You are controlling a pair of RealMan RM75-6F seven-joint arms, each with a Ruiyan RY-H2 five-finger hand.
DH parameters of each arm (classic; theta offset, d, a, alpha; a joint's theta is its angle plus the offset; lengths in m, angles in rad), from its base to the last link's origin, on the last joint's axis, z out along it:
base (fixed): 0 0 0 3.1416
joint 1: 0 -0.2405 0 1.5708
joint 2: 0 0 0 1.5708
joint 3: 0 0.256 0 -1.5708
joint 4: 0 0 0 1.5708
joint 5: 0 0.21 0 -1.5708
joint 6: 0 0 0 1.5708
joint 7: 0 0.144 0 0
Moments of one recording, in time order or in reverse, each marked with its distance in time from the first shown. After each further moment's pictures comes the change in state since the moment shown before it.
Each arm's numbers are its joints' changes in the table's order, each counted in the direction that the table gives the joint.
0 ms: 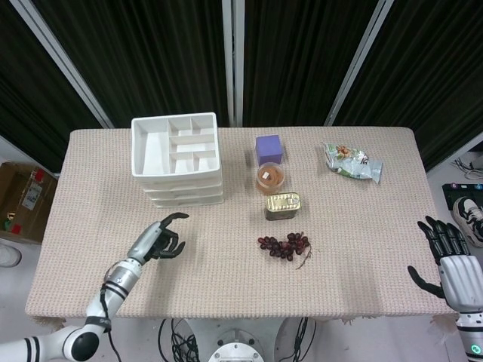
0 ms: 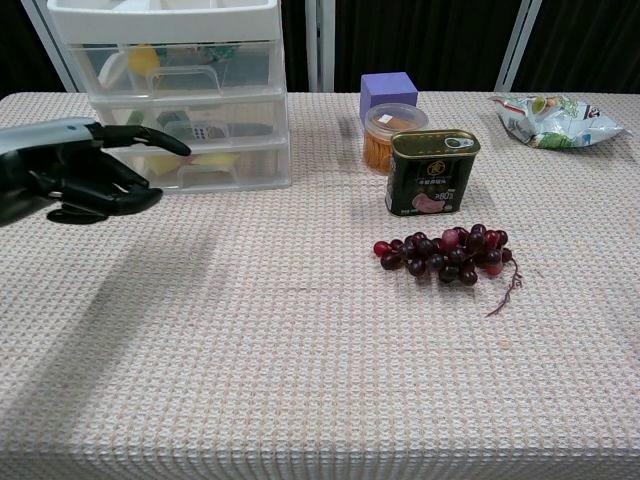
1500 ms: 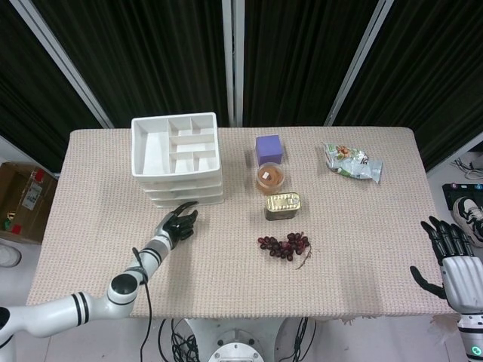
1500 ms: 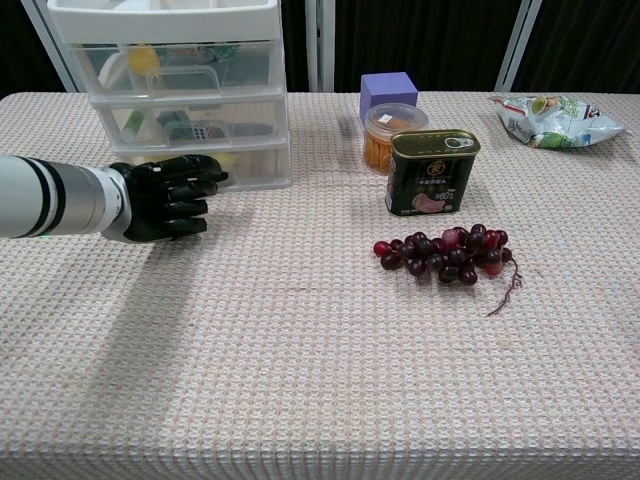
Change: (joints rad) left arm 0.217 -0.207 -0.278 0.254 -0.914 -0.257 -0.279; right arm 0.012 0.012 0.003 -0.037 0.019 0.005 -0.036
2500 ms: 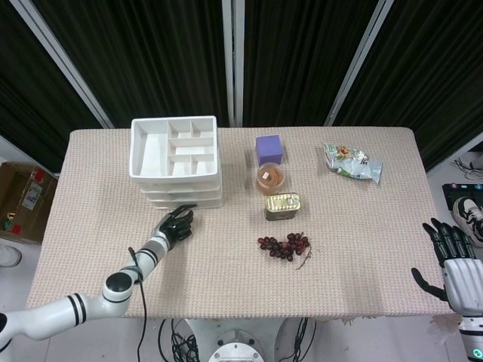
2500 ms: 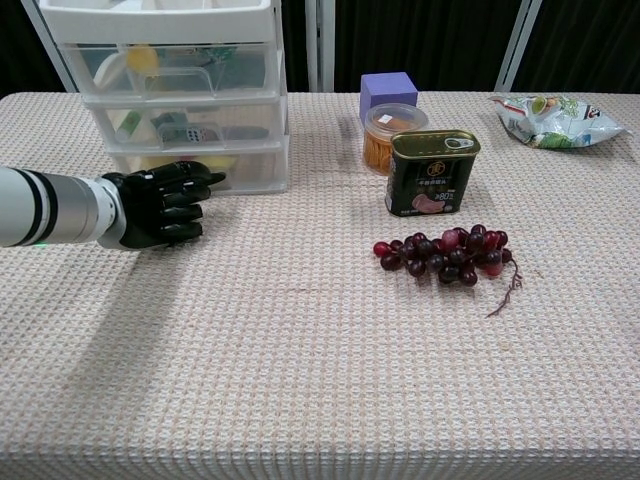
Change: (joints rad) left arm -0.046 -0.010 -0.012 0.060 0.004 -0.115 -0.019; right arm 0.011 0.001 -0.003 -0.006 -0.001 0.004 -0.005
